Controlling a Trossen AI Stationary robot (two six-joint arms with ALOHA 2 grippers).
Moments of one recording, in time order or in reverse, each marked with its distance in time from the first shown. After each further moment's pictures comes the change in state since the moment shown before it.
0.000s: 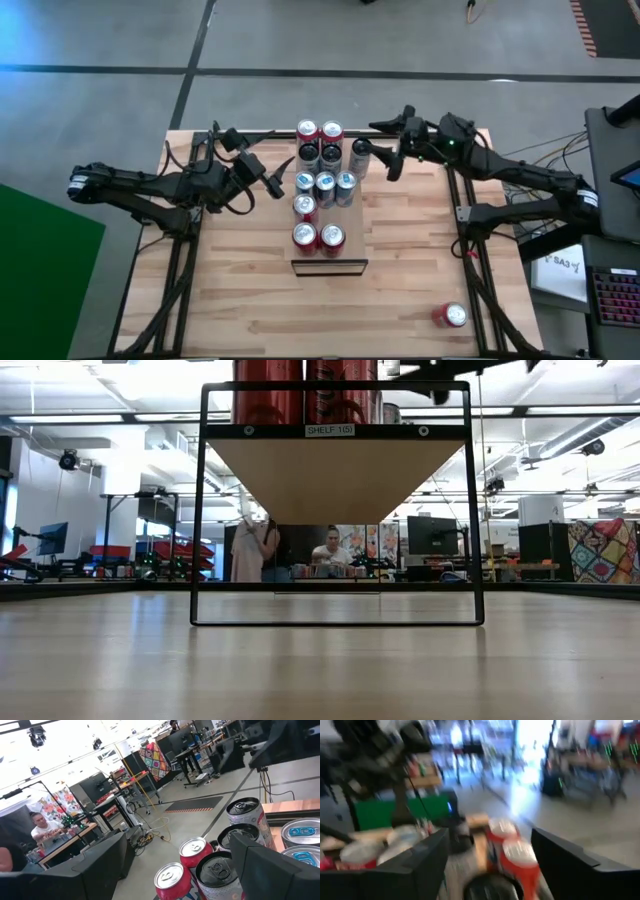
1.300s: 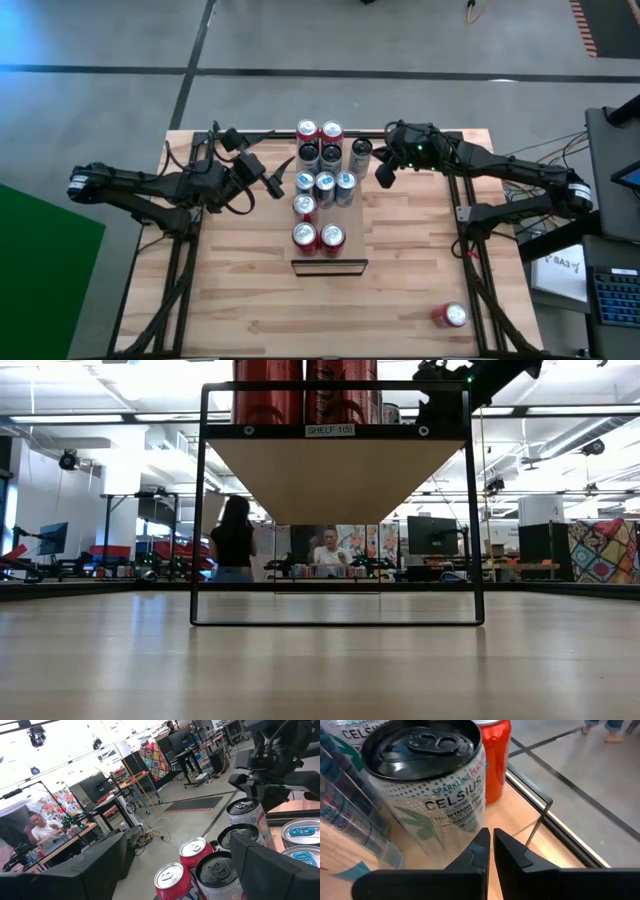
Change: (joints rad) left arm 0.000 0.000 0.000 0.000 0.000 0.000; right arm 0.021 0.092 0.060 -0.513 0.231 0.126
